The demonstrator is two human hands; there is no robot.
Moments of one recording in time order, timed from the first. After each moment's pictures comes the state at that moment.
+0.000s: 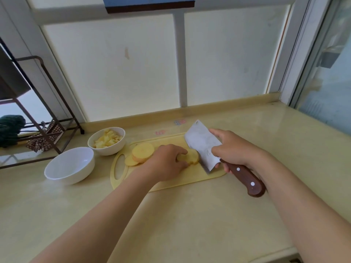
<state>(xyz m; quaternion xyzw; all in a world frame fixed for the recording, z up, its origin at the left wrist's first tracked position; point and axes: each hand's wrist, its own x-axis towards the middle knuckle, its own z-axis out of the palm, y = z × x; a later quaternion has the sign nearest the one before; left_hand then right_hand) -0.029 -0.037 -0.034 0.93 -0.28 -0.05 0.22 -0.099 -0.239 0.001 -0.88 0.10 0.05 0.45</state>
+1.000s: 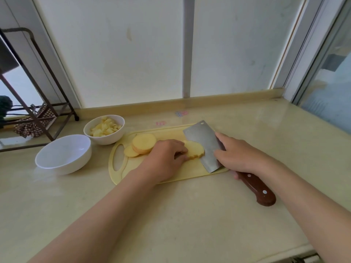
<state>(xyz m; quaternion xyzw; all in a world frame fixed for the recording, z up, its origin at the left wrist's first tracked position) -0.034 -0.024 -0.051 0.88 -0.34 0.05 0.31 -0.100 -0.234 -0.021 -0.95 0.11 0.09 0.29</state>
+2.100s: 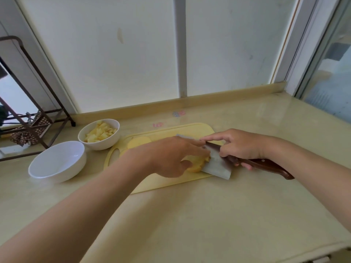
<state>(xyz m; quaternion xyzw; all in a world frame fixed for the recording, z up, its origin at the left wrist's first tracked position) -0.027 -0.042 -0.005 0.85 -0.51 -0.11 0.06 -0.076 -0.272 -0.008 -0.91 0.00 0.19 0.37</state>
